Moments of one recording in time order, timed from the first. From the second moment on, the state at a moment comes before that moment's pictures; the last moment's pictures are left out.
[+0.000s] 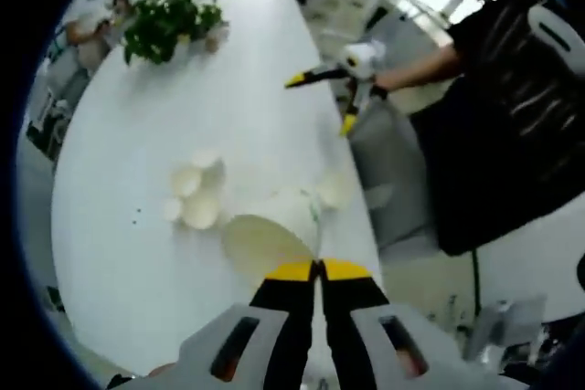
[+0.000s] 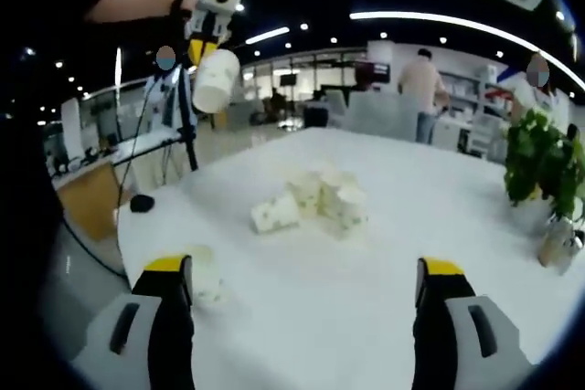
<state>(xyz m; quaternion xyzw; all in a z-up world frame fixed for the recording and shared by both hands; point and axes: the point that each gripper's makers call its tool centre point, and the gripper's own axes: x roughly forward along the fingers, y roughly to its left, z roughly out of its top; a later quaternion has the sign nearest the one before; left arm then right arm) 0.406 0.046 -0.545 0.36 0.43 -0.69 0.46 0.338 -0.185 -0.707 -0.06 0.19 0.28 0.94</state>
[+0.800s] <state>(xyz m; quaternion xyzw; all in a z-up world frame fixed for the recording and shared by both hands) 0.378 0.025 -0.554 0.58 0.26 -0.69 0.33 0.315 -0.188 -0.709 -0.05 0.18 0.26 0.95</state>
